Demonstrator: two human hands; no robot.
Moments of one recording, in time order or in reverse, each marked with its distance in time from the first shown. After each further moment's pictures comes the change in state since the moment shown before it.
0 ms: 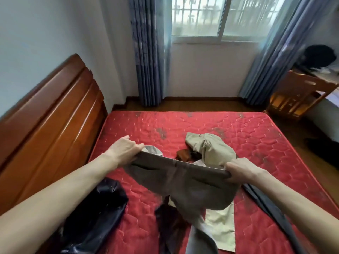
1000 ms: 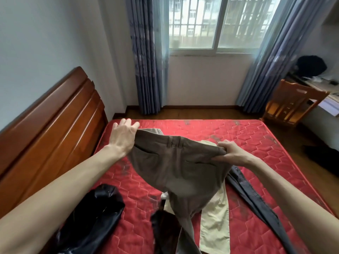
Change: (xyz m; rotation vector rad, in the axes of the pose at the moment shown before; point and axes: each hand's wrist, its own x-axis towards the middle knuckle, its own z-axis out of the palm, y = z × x) left_hand 0.015 0.009 -0.062 -0.180 0.387 -0.528; right_hand -0.005 0.058 -0.012 1.087 0.347 -0.050
